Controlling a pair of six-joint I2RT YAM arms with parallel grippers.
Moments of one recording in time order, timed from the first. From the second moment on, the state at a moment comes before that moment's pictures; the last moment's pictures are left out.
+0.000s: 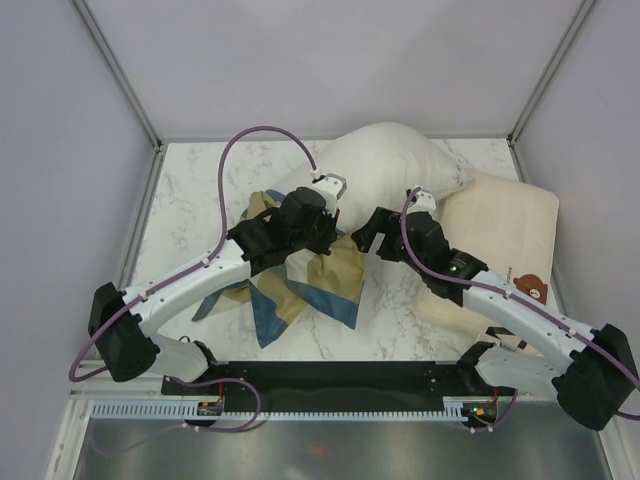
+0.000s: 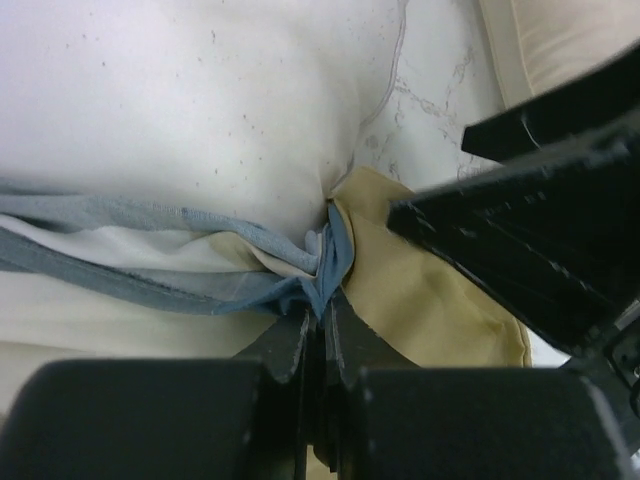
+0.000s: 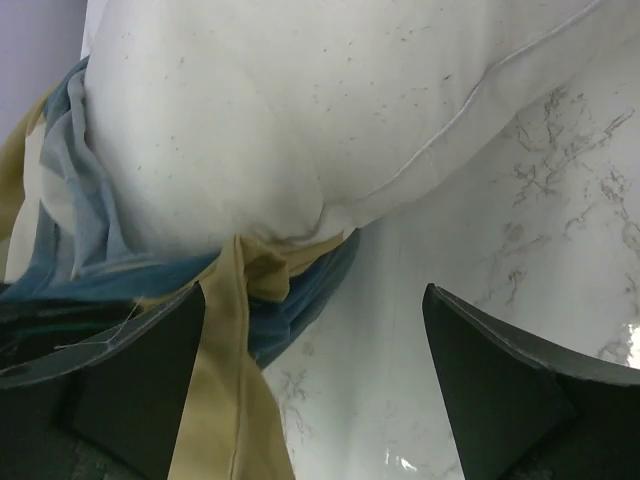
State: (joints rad) left arm -0.88 1.40 1.24 -0.46 -0.15 -0.28; right arm 0.68 1.09 0.79 -0.18 0.19 0.75
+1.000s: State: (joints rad) left arm -0.88 0.88 1.03 -0.59 -0.31 -0.31; right arm 0.66 1.62 1.02 0.24 0.21 0.83
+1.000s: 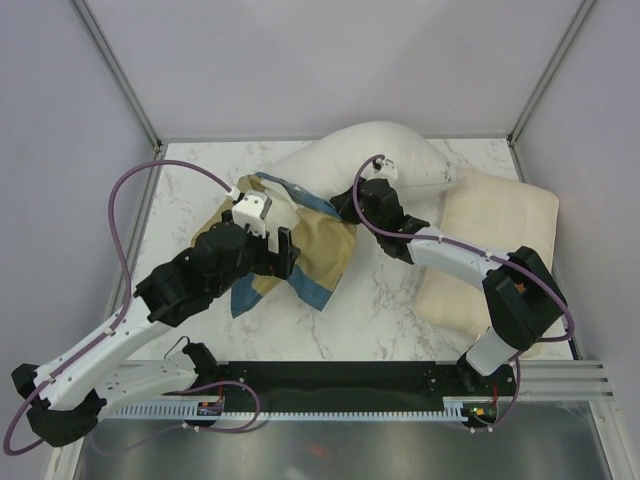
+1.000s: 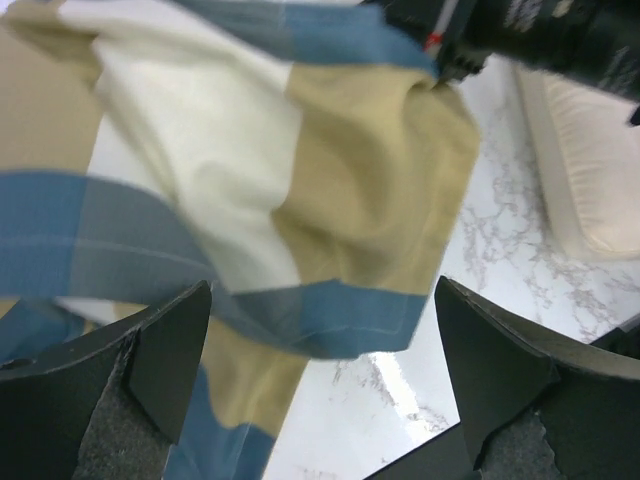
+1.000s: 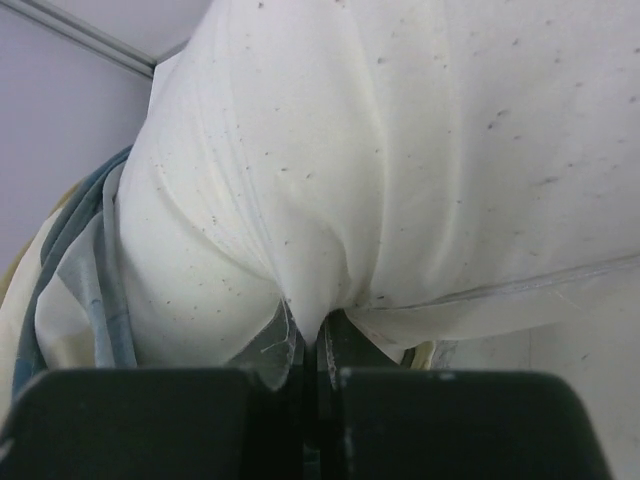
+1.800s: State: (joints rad) left arm -0.86 0.92 0.83 -0.55 -0.46 -0.45; right arm 0.60 1.54 1.04 0.12 0.15 0.75
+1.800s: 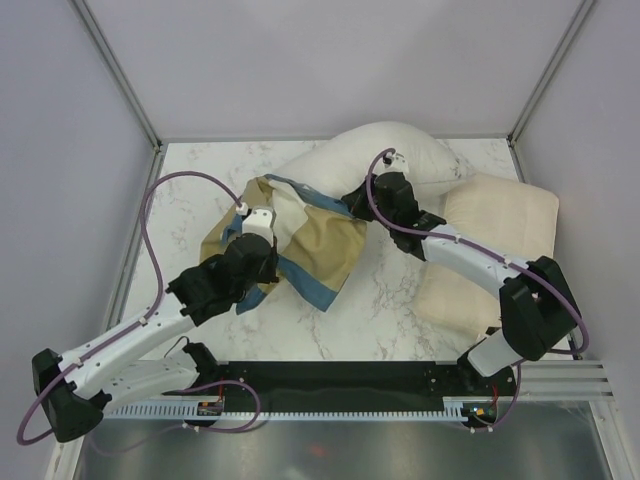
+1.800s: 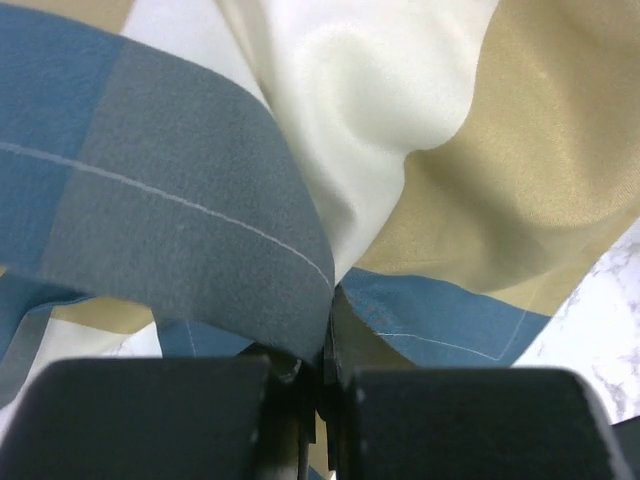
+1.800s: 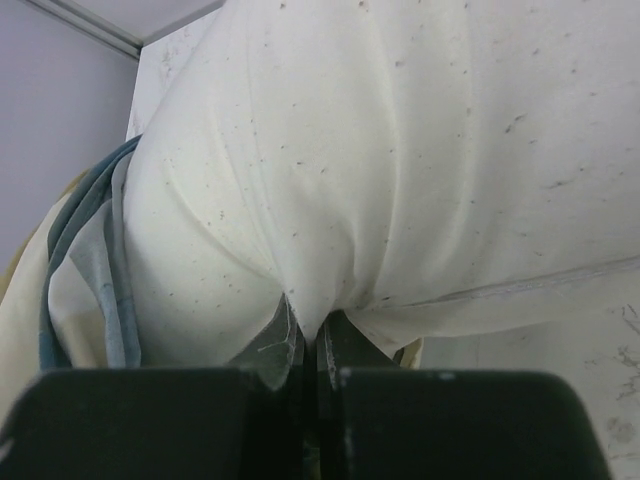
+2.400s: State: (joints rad) left arm -0.55 0.71 0.89 -0.62 -0.42 -0.36; right arm 0.30 1.51 1.14 0.01 -0.09 0.72
